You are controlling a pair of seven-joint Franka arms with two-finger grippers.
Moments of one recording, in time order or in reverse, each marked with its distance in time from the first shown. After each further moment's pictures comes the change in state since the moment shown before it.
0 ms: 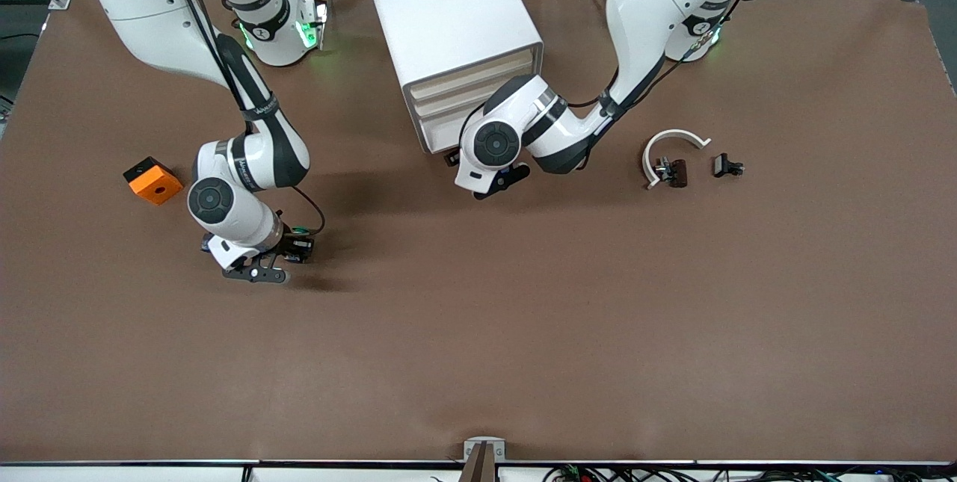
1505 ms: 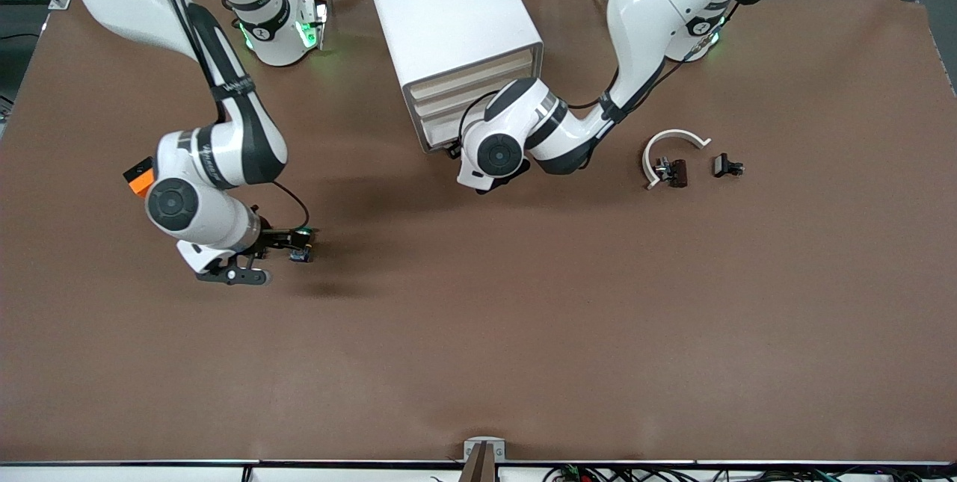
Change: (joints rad) left arm -0.001 0.022 -0.015 0.006 -0.069 -0.070 0.005; right arm -0.033 -0.136 0.003 0.148 -0.001 -0.384 -0.039
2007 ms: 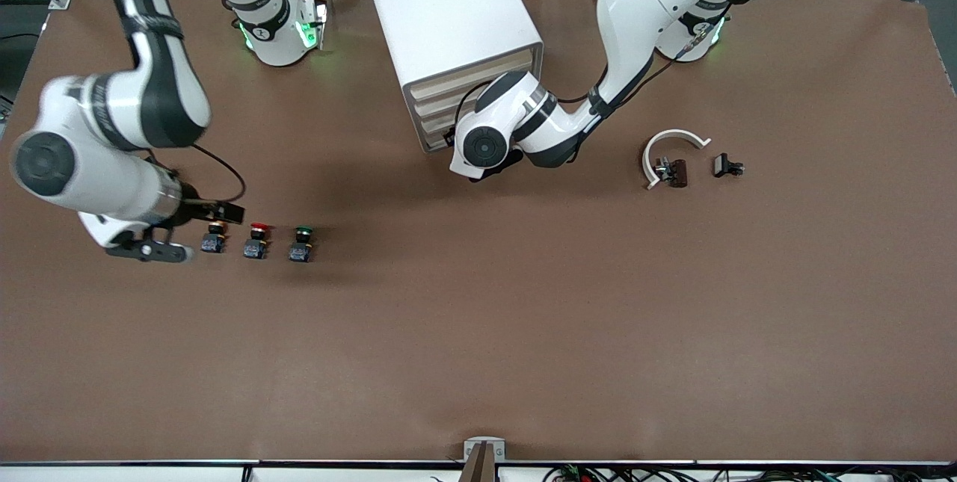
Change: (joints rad) left arm -0.019 0.004 0.000 0.001 -0.003 -0.048 -0.001; right arm -0.104 -0.192 -0.003 0.091 -0.004 -0.341 -0.090
